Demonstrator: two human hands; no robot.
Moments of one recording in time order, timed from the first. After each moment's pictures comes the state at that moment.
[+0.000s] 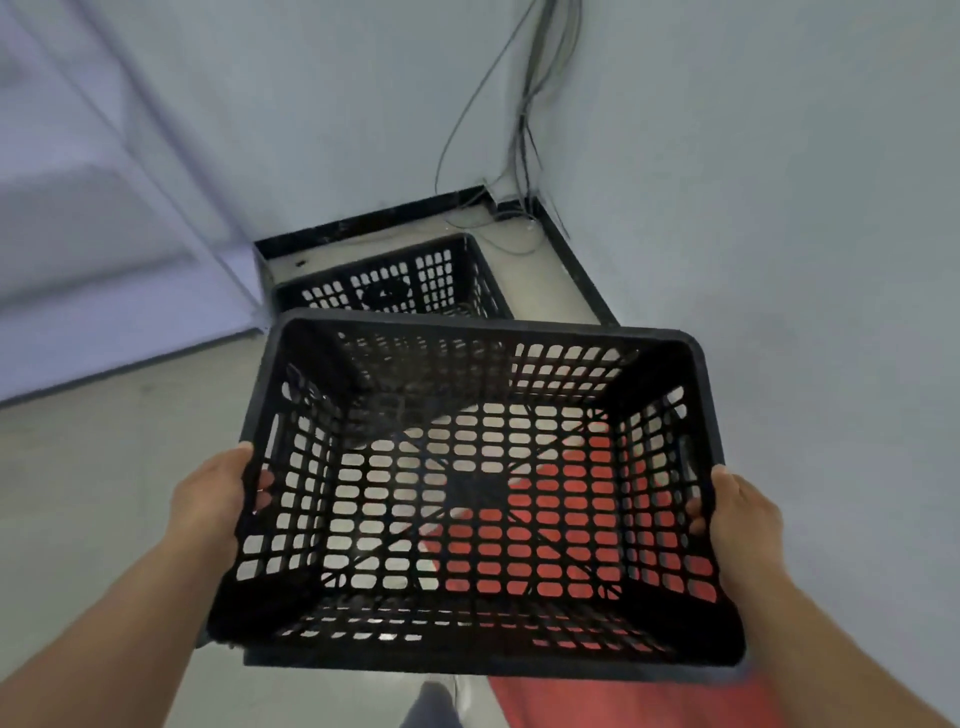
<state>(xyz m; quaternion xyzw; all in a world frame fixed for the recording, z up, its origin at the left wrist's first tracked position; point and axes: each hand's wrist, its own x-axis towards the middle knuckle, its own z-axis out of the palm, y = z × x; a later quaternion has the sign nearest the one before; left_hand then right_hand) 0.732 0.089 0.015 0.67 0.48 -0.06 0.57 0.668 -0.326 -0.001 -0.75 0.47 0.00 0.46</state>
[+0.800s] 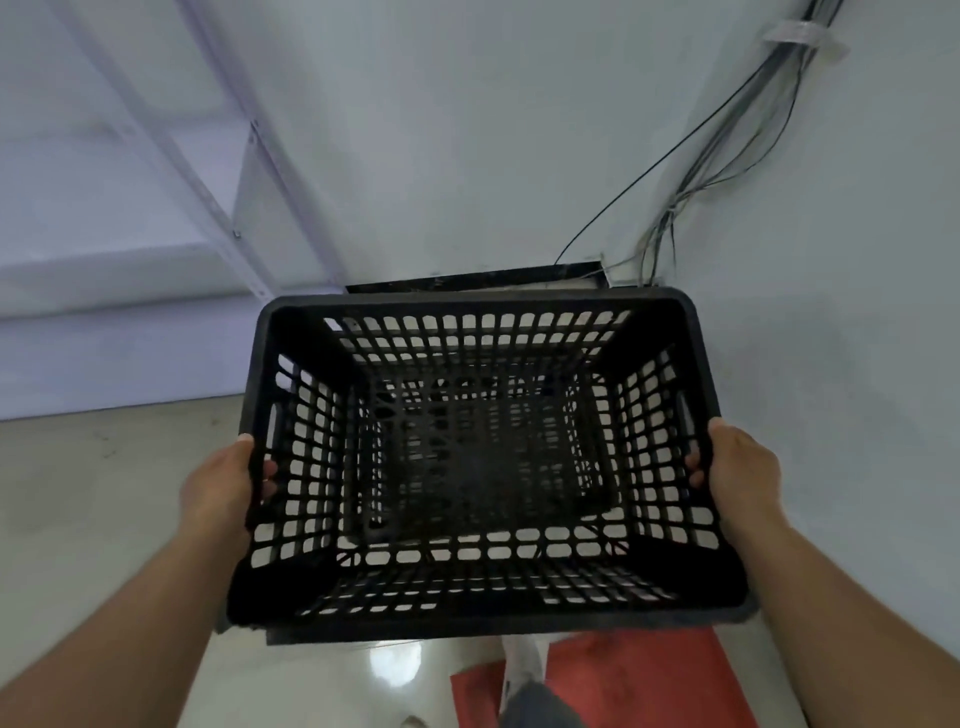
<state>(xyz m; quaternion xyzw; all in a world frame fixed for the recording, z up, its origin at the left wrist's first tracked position) 0.984 0.157 0.028 0.61 0.55 0.05 0.56 1.058 -0.243 0.004 -0.80 0.34 0.04 0.50</state>
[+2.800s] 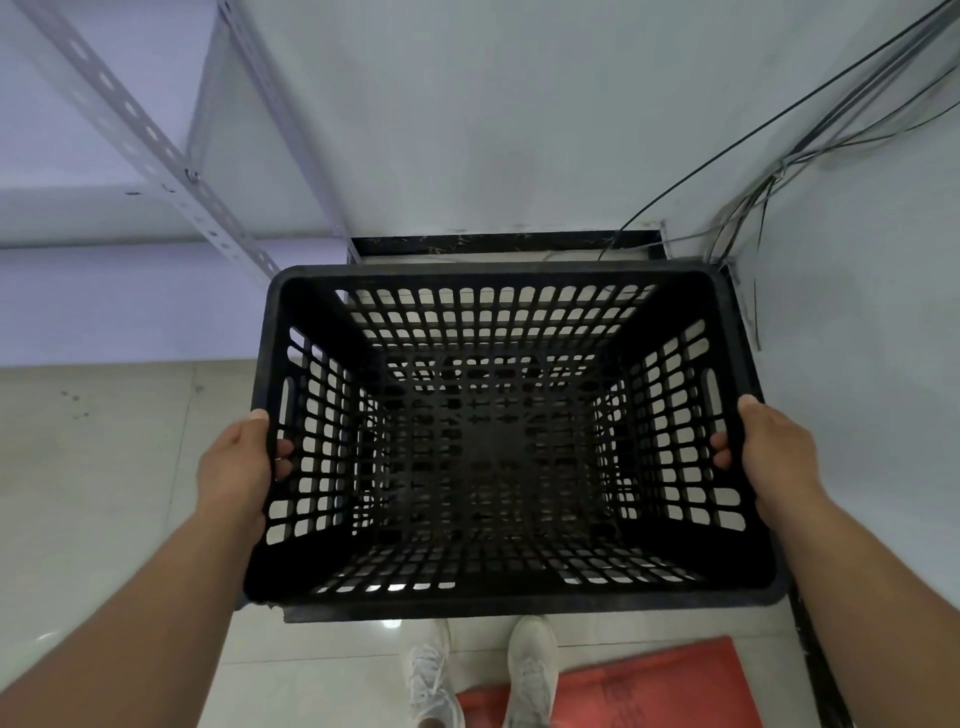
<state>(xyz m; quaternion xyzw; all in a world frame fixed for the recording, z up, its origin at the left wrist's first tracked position) 1.084 0.186 -0.062 0.62 0.57 0.03 0.53 1.189 -0.206 -0.088 -0.79 0.35 0.12 0.49</state>
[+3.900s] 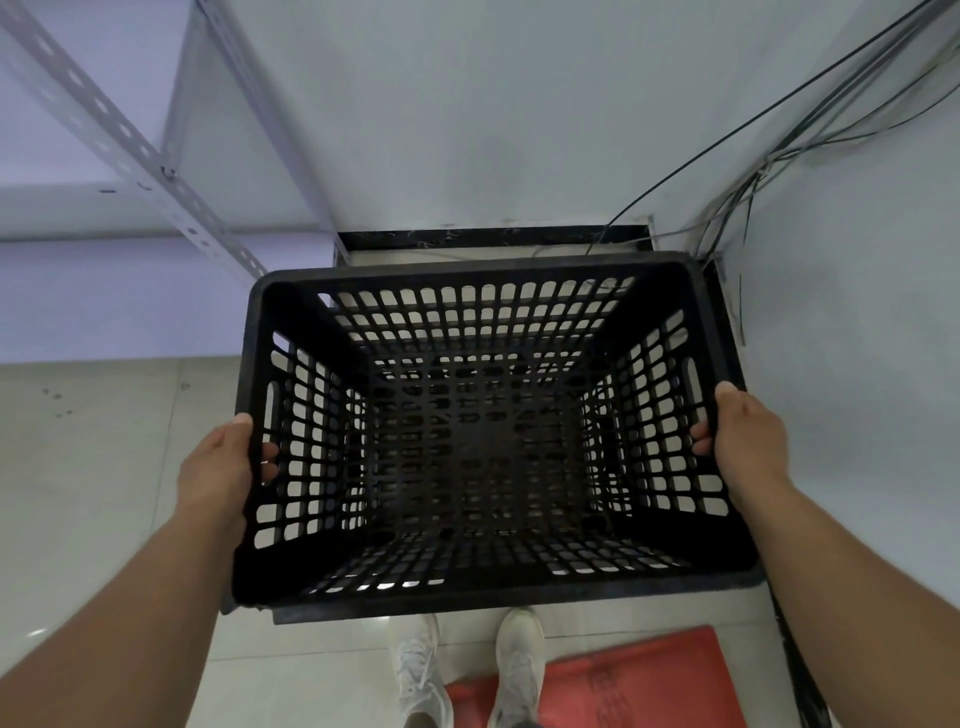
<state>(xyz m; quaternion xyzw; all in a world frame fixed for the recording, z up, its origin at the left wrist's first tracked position) 1.083 0.189 -0.070 0.61 0.58 0.01 0.54 1.196 -0.205 -0.089 -0.86 0.29 0.10 0.41</state>
